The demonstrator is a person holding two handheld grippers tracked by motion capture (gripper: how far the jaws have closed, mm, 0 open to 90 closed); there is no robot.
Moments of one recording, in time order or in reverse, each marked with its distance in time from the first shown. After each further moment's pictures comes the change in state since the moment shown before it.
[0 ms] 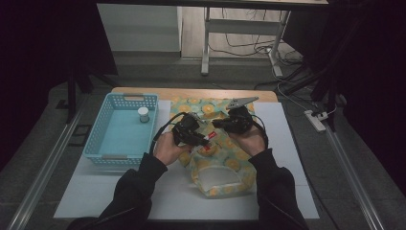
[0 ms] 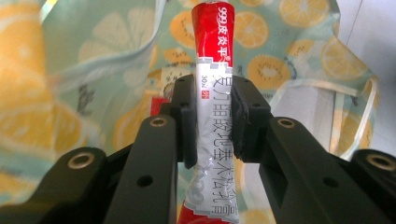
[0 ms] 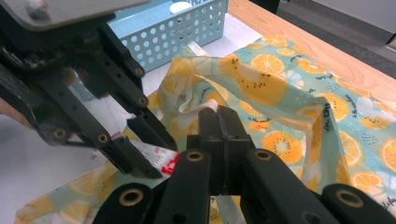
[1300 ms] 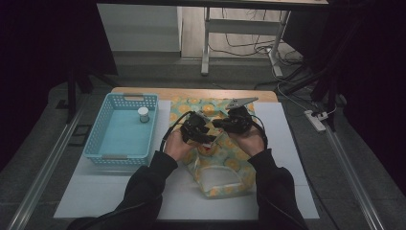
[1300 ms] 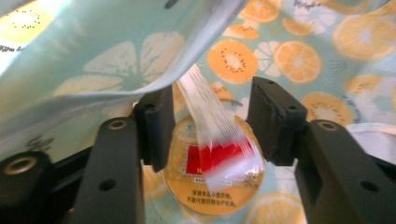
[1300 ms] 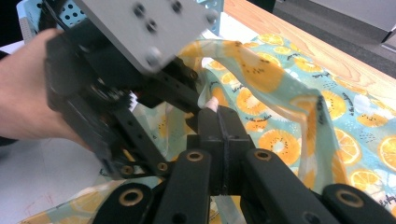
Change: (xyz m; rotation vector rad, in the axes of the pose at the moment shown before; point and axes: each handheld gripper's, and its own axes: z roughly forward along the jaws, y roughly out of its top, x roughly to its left) left arm 0.017 0.004 0.029 -0.085 0.075 -0.028; right arm -0.001 -0.001 0.003 0.000 -0.013 0.005
